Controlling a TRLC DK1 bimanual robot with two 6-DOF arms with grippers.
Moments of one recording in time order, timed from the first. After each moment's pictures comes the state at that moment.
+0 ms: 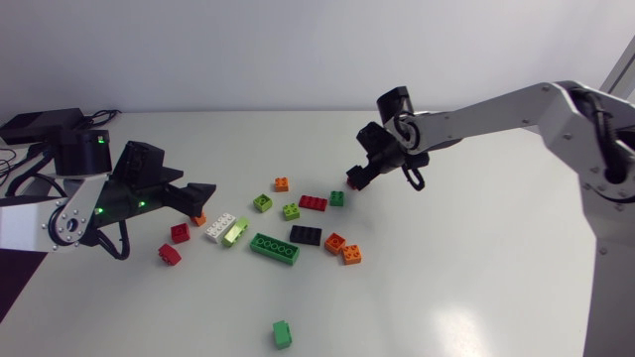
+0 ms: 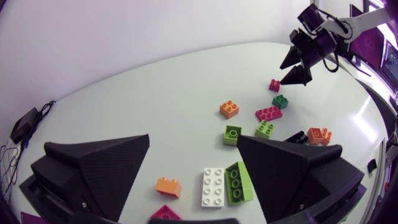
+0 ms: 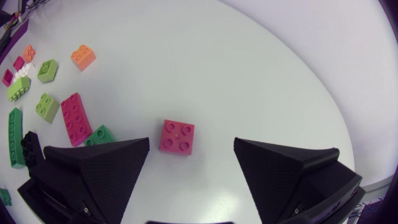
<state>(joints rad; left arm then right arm) -0.05 1.41 0.61 0.29 0.28 0.27 0.28 2.13 1.51 -0.20 -0.05 -0.39</state>
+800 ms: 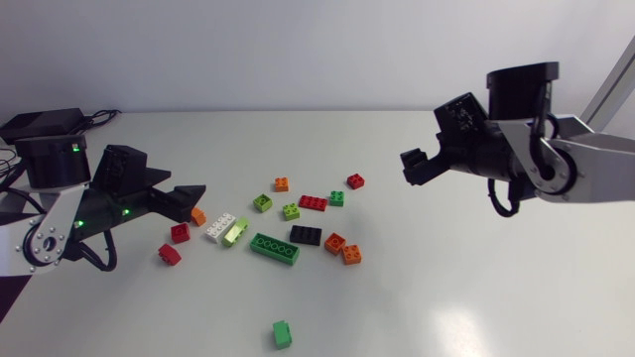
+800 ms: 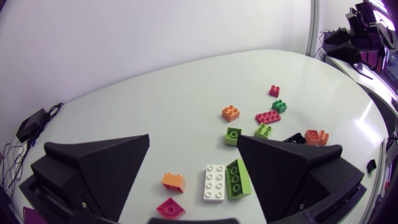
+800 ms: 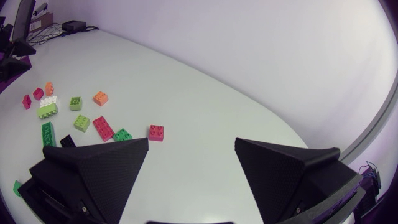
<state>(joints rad) -0.02 1.27 0.52 0.29 0.28 0.27 0.24 1.36 0.85 0.08 0.01 -0.34</state>
